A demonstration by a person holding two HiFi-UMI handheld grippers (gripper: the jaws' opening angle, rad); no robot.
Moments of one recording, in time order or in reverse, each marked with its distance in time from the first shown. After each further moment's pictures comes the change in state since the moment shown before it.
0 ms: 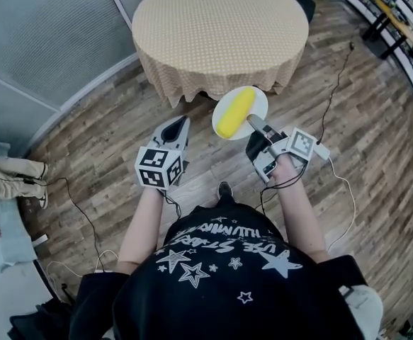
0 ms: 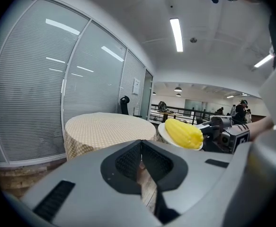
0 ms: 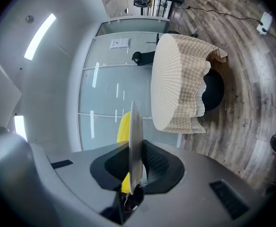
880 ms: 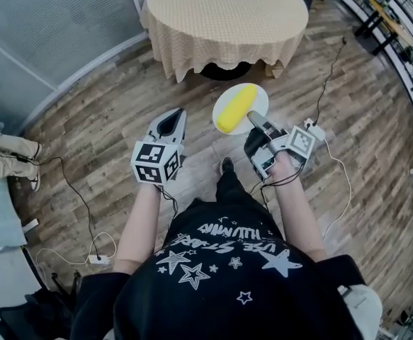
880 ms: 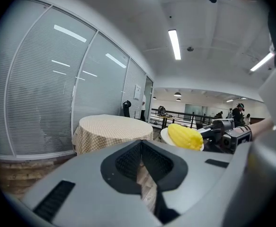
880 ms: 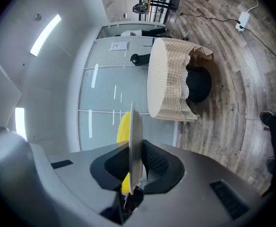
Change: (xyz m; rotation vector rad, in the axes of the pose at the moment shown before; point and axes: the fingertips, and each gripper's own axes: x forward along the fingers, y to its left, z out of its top) left arm -0.172 -0.004 -0.051 -0.019 -0.059 0.007; right arm -0.065 0.006 -0.164 0.018 -0.049 -0.043
